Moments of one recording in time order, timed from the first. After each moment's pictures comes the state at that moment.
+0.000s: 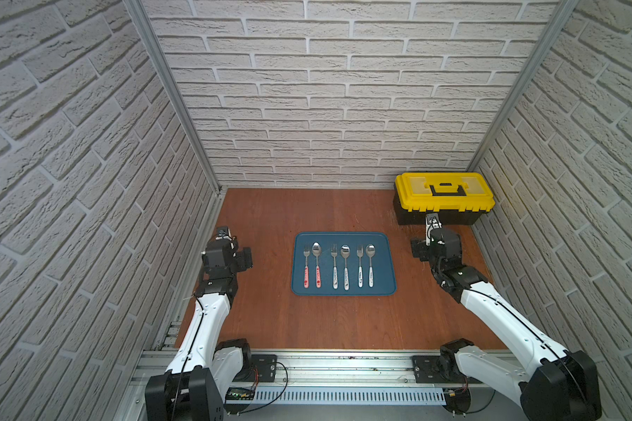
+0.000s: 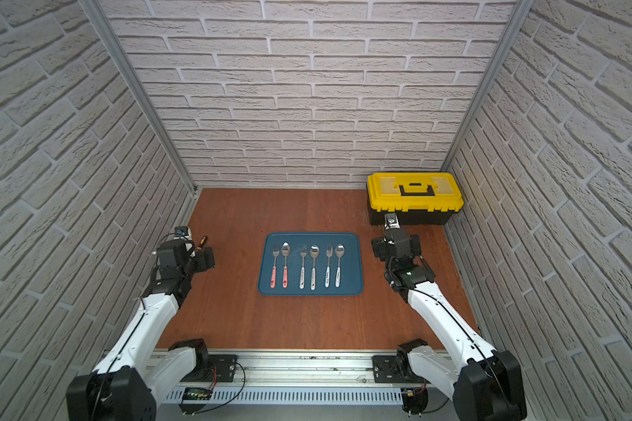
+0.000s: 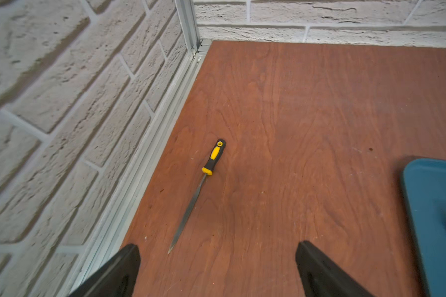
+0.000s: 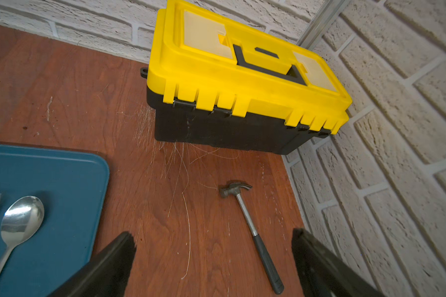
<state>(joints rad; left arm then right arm) 0.21 0.97 0.48 -0.10 -0.14 0.01 0.19 1.06 0.69 -0.19 0.50 -0.11</state>
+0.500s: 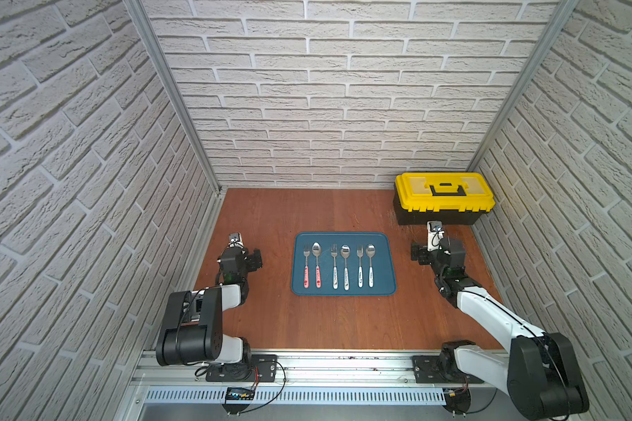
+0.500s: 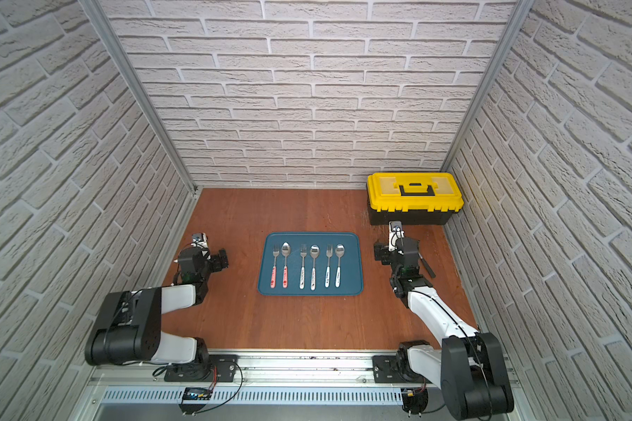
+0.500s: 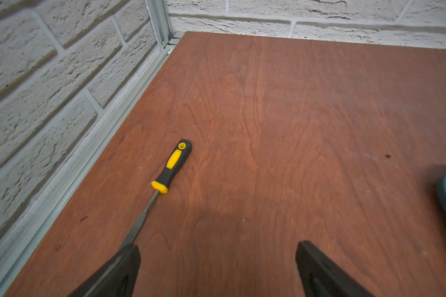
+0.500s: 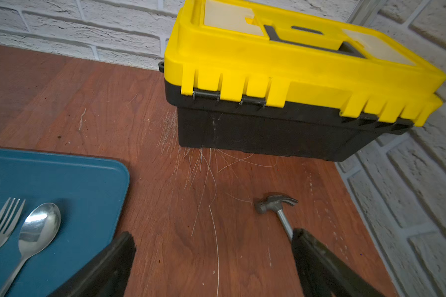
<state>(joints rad) 0.17 1.43 0.35 0.58 -0.12 -0.04 0.03 1.17 0.48 0.25 0.17 -0.08</state>
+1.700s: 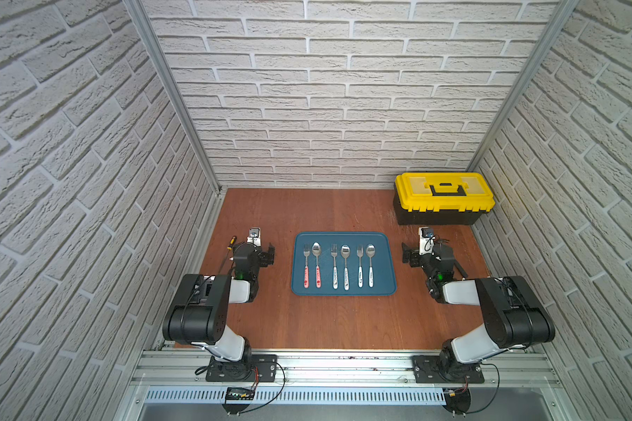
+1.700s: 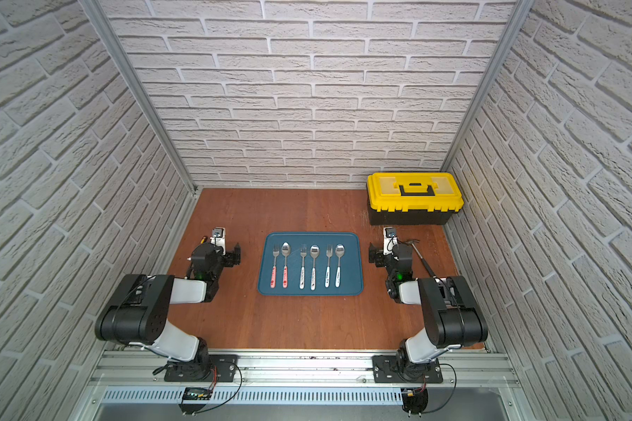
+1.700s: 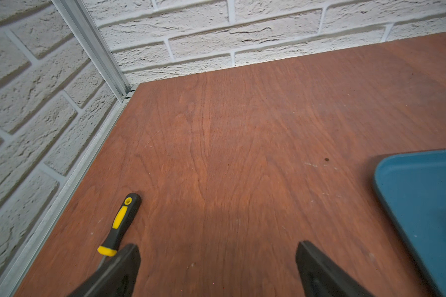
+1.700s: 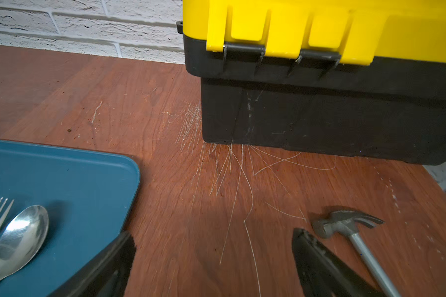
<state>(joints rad) 0.05 1.55 0.36 0.79 -0.11 0.12 -0.01 1.55 0.39 0.76 0.02 -0.06</state>
